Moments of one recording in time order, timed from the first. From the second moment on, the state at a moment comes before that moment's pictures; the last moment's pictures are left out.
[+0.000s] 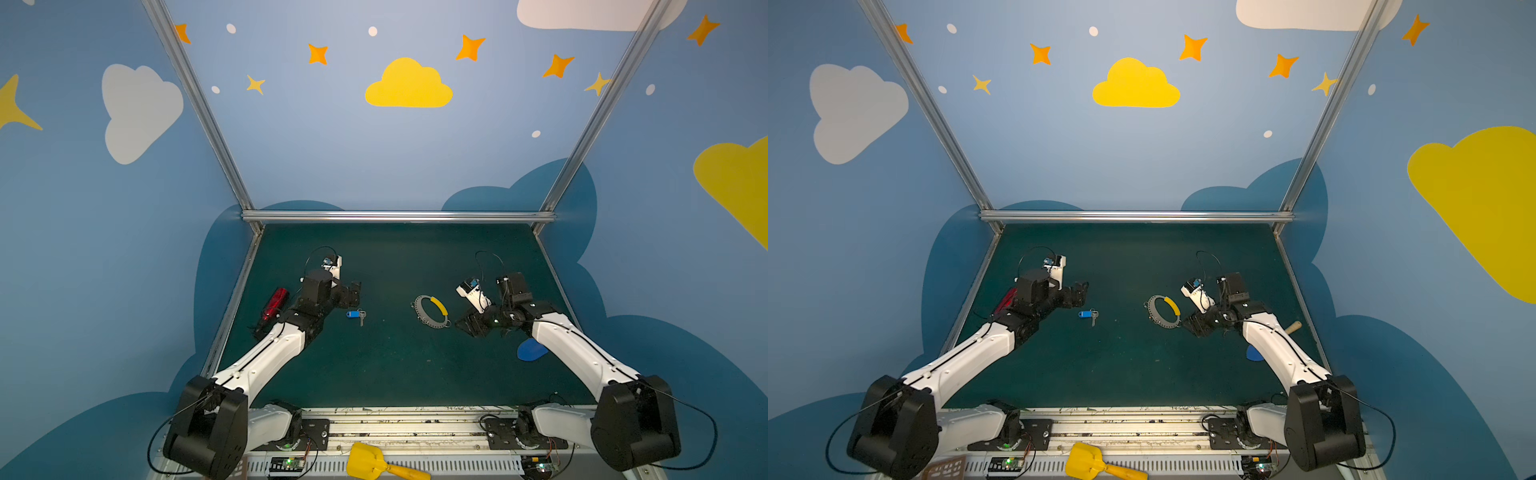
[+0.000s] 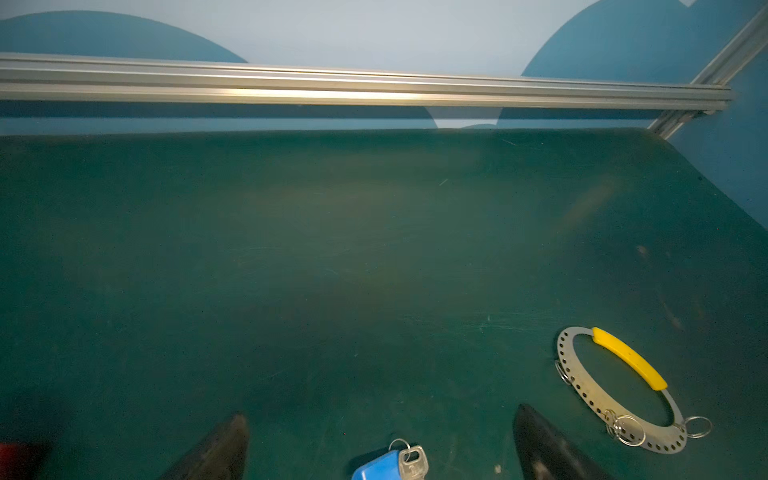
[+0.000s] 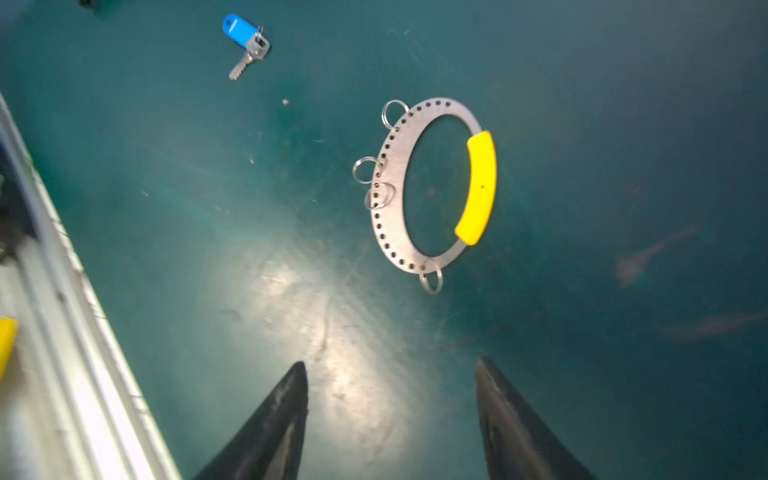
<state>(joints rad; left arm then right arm) -0.34 1.25 0.72 0.02 -0.02 -0.18 0.28 1.26 0.80 -0.59 -0.50 -0.30</state>
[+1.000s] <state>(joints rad) -0.41 1.41 0.82 -0.02 0.08 -0.06 0.56 1.70 1.10 -0.64 -0.16 -0.70</state>
